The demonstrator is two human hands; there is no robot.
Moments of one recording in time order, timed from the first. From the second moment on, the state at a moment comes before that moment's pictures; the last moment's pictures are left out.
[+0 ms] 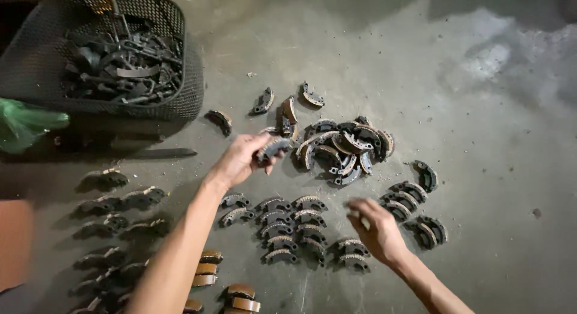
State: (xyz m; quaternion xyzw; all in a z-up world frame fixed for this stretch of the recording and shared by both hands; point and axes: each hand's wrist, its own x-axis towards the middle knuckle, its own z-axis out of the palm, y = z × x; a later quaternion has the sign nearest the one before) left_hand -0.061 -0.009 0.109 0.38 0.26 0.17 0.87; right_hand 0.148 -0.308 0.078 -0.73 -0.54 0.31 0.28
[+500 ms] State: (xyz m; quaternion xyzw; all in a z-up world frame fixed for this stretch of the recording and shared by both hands) left_hand -0.027 0.042 0.027 0.77 0.52 0.18 0.32; right_hand 0.150 -0.253 0.115 -0.74 -0.49 0.34 0.31
